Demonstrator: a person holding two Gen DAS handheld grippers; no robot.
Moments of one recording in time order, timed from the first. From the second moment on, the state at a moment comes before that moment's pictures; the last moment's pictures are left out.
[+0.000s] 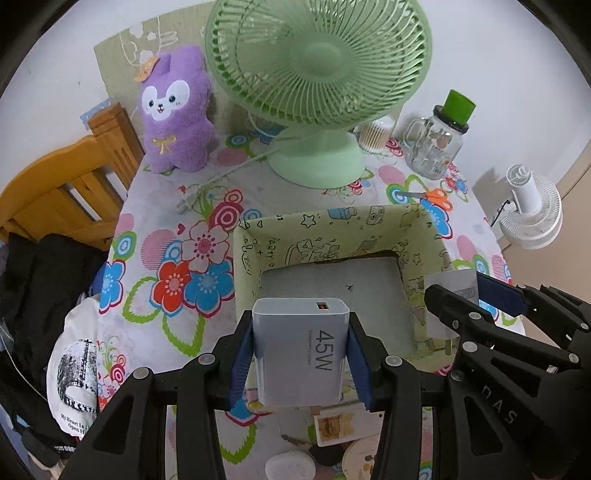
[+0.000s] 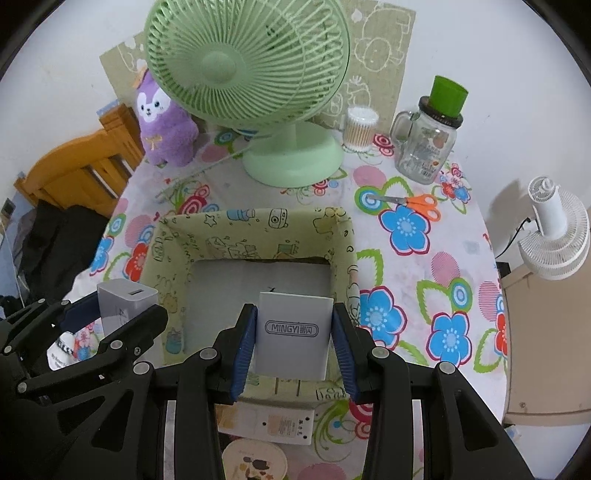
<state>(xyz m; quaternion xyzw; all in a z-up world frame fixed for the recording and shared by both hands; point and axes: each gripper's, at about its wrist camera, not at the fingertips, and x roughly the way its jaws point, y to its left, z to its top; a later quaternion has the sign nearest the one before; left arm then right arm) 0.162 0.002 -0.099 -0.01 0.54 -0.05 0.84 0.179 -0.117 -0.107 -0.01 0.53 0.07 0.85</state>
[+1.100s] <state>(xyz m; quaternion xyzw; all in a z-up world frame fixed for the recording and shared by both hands) 0.179 0.000 -0.130 -0.01 0.57 -0.05 0.82 0.197 -0.124 -0.144 -0.01 0.57 0.06 0.82</state>
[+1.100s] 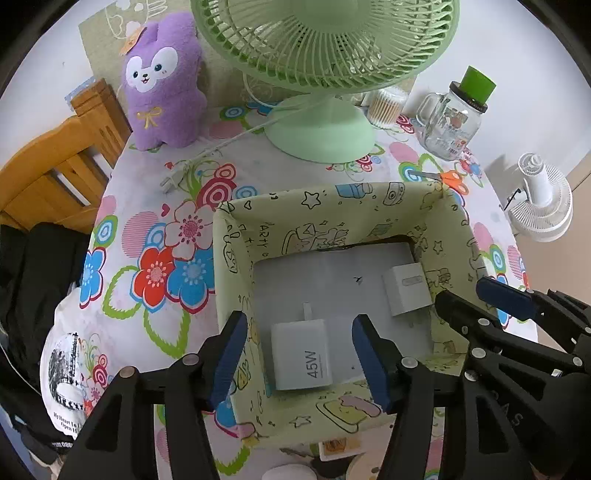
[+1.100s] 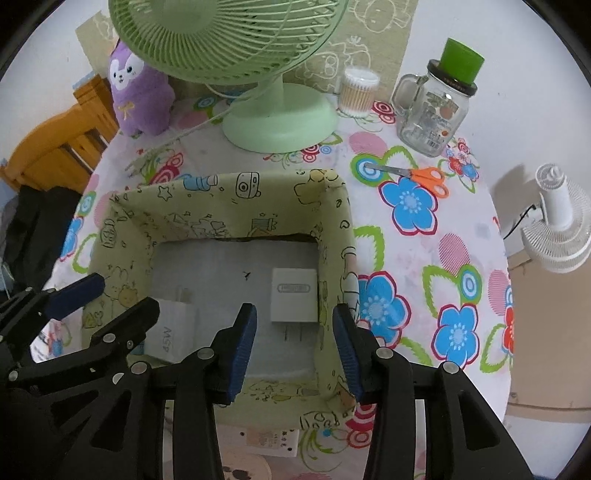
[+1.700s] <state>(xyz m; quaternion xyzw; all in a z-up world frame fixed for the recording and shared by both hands) 0.141 0.005 -0.090 0.00 0.53 -0.02 0.85 0.161 -0.146 -0.110 0.01 0.54 0.06 0.84</state>
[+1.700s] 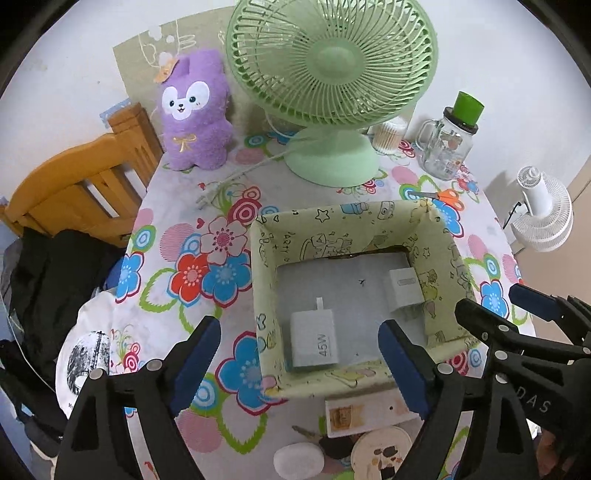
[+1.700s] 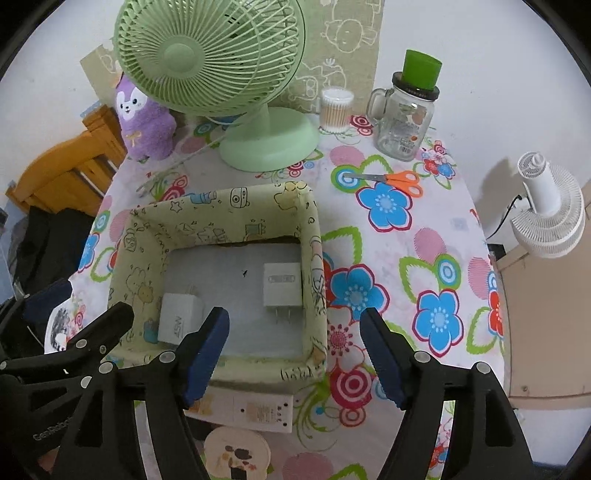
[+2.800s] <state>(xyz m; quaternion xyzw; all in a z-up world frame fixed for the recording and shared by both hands) 0.056 -0.019 -0.058 0.00 0.49 0.00 0.87 0.080 -0.180 -0.077 0.00 0.50 0.09 0.86</state>
